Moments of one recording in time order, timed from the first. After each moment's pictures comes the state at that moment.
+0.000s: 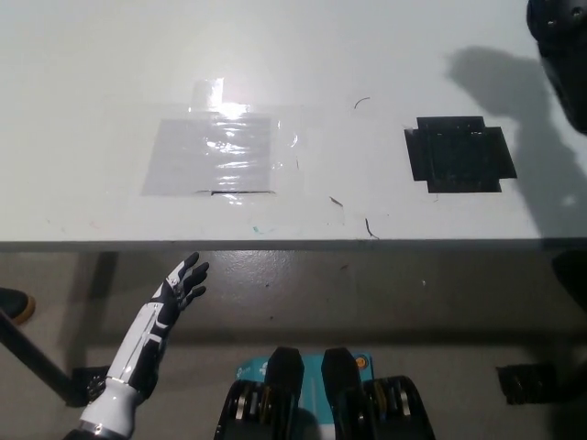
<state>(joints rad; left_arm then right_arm) -0.06 0.19 -0.05 0.04 -0.05 -0.26 -0.16 -1.35 -0.36 0.37 1.05 -0.34 -0.31 -0.35</state>
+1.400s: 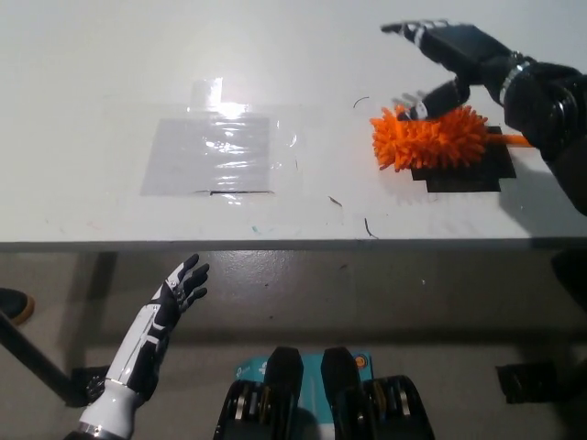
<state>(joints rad) -0.06 0.19 -0.05 0.04 -0.08 -0.26 -0.17 -1.14 -0.40 0.50 0.79 -0.50 -0.19 0.24</state>
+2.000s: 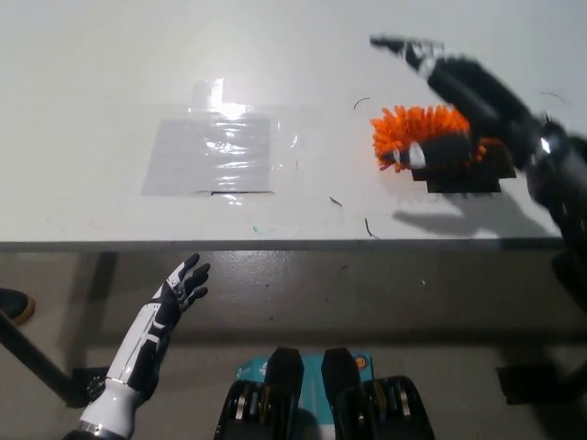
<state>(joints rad) -0.06 0.19 -0.05 0.04 -0.08 -0.25 -0.18 -0.73 -0.43 0.28 0.15 -0.40 -0.10 0.29</state>
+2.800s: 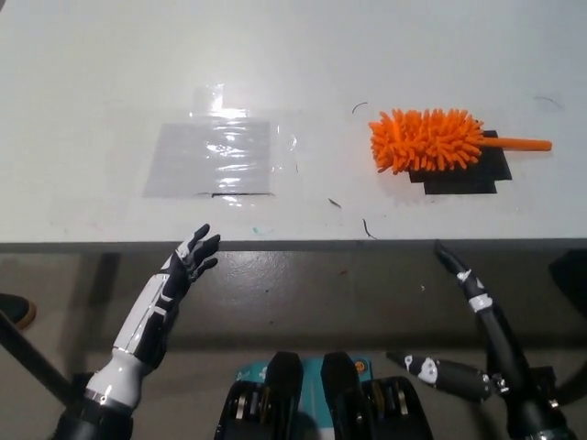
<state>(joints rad) -0.14 0.19 -0.05 0.05 -0.09 -0.25 -0.20 -0.03 -0.09 0.08 -0.07 -0.23 -0.29 0.07</state>
